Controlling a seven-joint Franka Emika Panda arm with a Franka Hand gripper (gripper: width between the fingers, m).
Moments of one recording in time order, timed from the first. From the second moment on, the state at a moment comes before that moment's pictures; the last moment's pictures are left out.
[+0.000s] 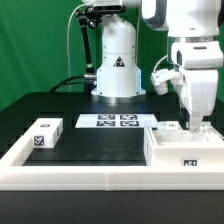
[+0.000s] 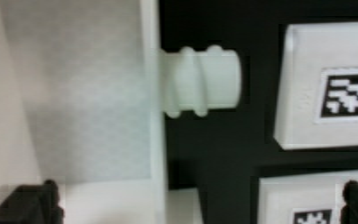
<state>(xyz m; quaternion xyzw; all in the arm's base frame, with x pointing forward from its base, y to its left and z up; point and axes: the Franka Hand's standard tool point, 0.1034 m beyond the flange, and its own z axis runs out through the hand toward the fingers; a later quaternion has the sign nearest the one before) 0.498 0.115 0.060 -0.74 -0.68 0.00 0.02</state>
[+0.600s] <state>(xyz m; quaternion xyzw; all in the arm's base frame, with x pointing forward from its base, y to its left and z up) 0.480 0.127 0.061 -0.75 -0.66 0.00 0.02</state>
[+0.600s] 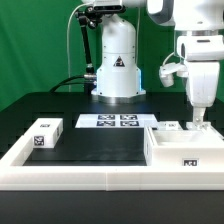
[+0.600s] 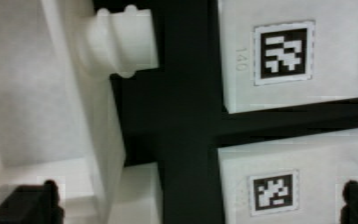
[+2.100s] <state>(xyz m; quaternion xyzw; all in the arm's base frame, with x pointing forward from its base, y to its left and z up) 0.421 0.170 0.013 -0.74 -0.67 -0.01 0.05</state>
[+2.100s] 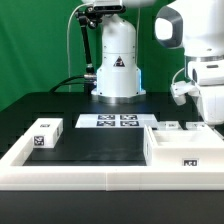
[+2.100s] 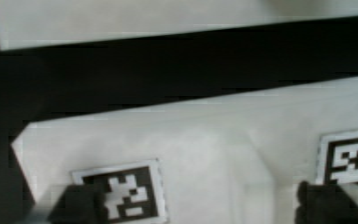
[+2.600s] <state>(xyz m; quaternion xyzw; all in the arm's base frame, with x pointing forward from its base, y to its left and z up) 0.423 0.166 0.011 -0.74 -0.67 -0.01 0.05</state>
